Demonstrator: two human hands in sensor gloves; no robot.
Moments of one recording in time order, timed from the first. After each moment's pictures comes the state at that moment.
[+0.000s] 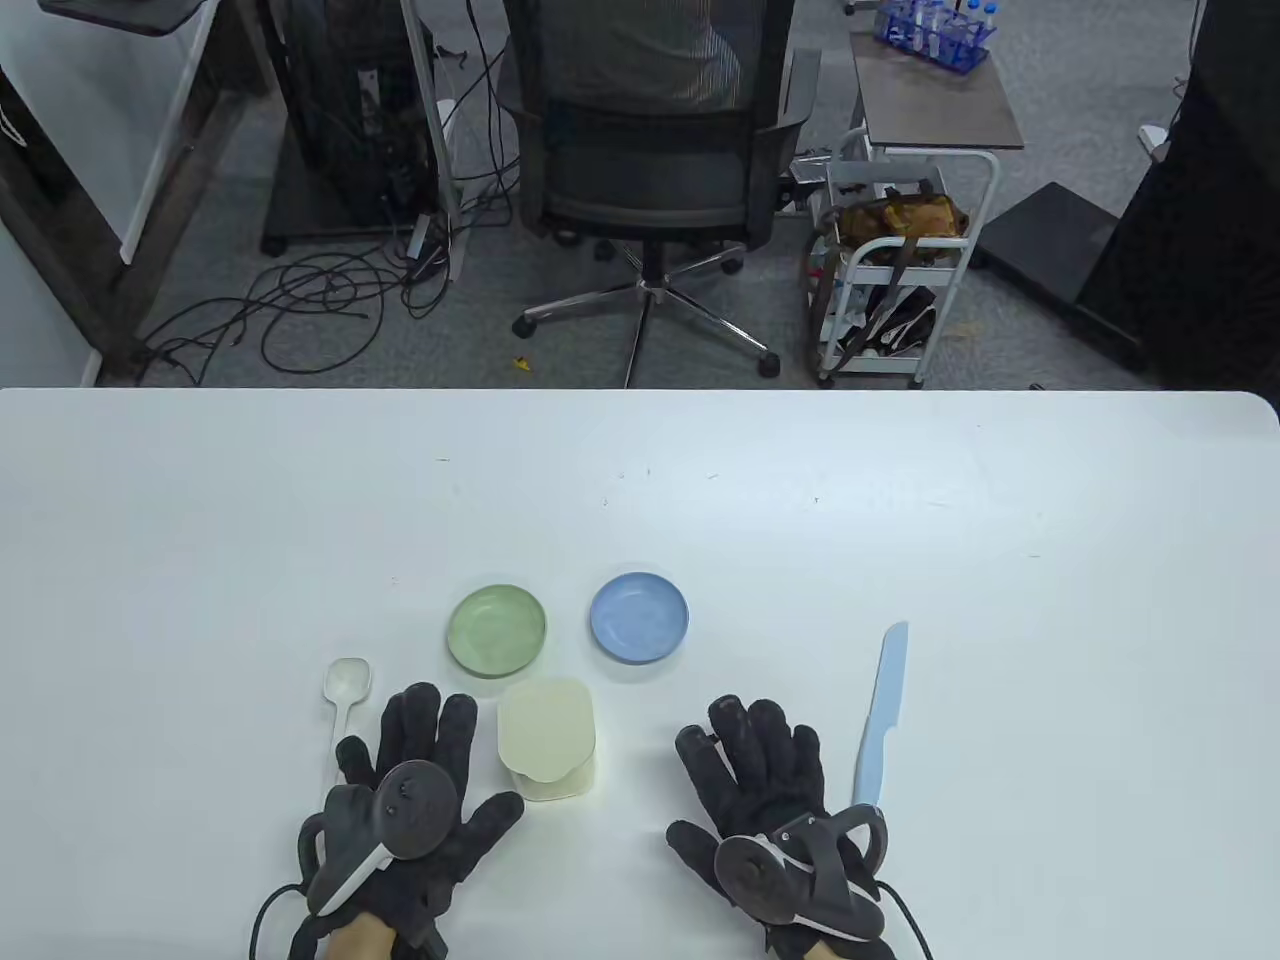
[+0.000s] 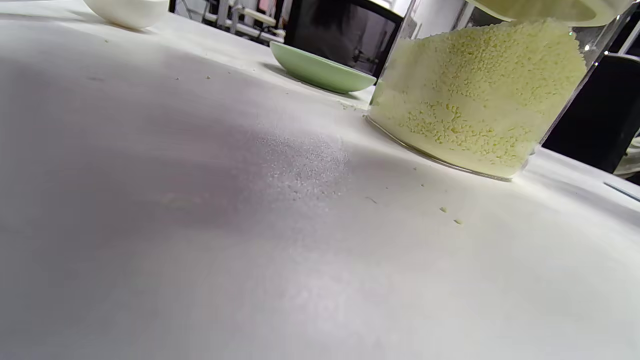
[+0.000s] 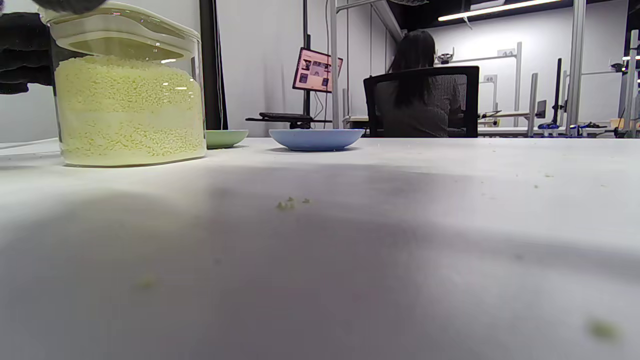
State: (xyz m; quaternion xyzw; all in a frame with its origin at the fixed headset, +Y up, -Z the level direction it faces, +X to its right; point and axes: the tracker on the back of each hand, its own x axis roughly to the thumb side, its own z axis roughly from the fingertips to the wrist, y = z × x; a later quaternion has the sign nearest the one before) left_hand -0.230 -0.767 -0.208 -0.08 -0.03 0.15 0.99; right_hand 0.092 -0.750 -0.189 0.22 -0.09 0.97 0.06
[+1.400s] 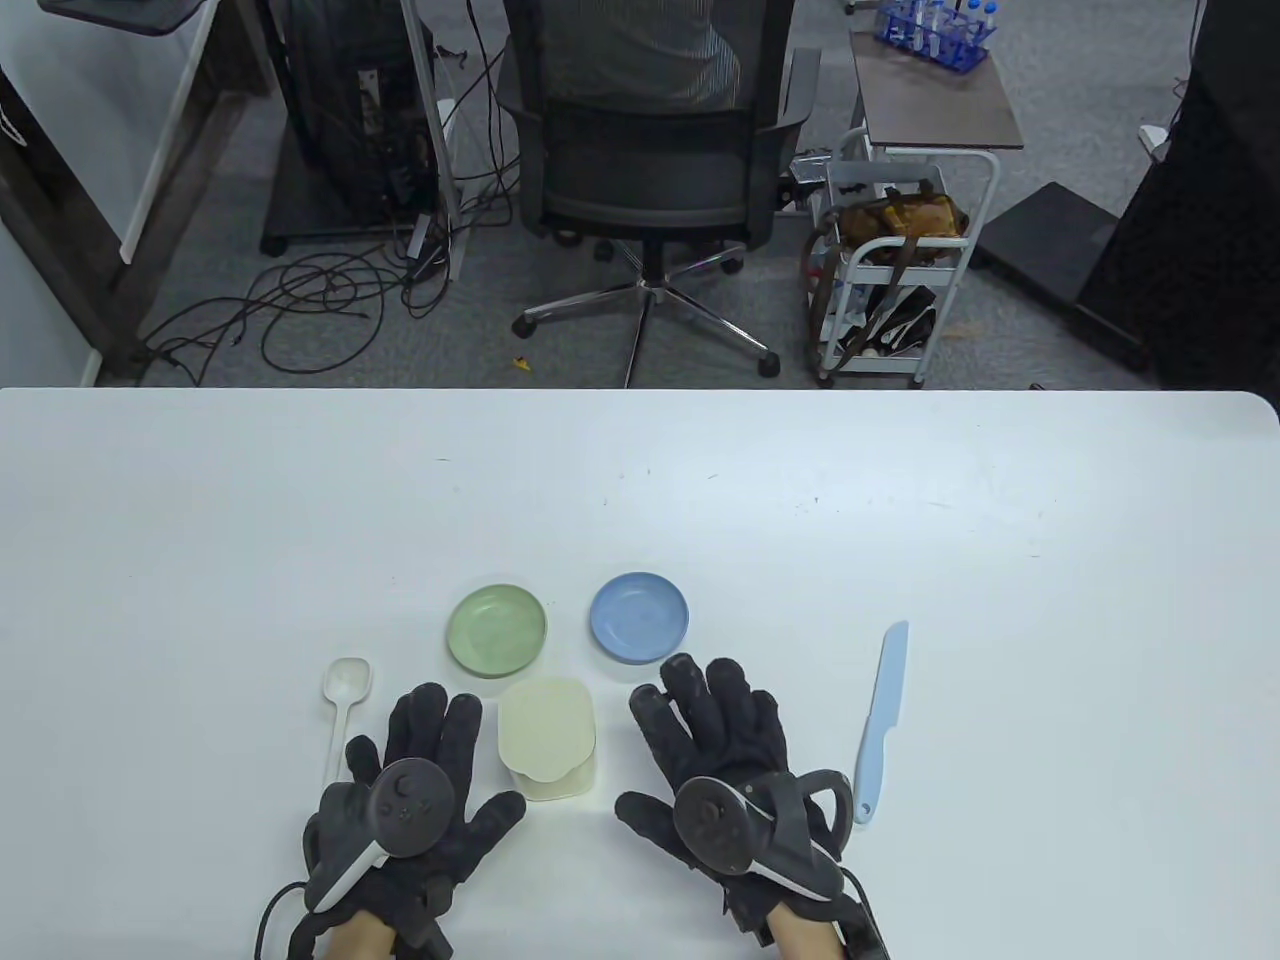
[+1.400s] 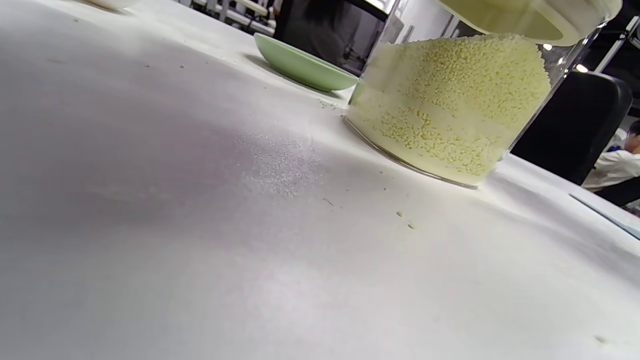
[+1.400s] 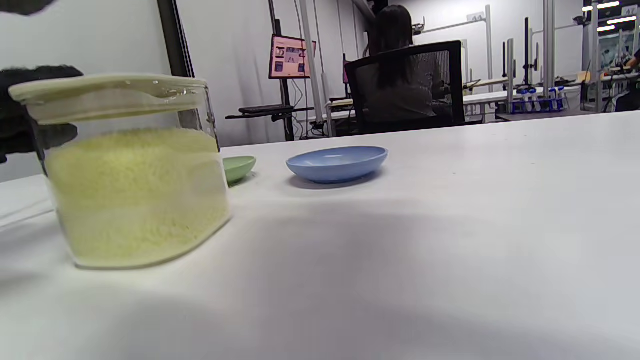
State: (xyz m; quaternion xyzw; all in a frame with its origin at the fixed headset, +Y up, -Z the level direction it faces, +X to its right) left_hand -0.231 -0.768 -0.210 -0.09 -0.05 0.18 0.98; right_hand 0.050 -0.700 -0.216 0.17 -0.04 0.98 0.12
